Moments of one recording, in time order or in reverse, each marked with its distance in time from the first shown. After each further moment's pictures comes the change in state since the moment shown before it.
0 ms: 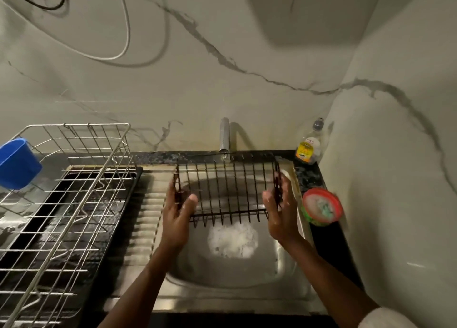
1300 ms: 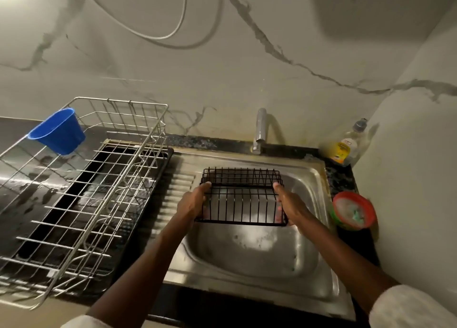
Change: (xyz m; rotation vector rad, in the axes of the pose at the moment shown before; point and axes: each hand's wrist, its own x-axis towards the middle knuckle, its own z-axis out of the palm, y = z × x) left_hand 0.024 -0.021 -0.050 0.029 0.084 -0.658; right_hand 0.025 0.014 0.037 -0.254 -0.431 0.750
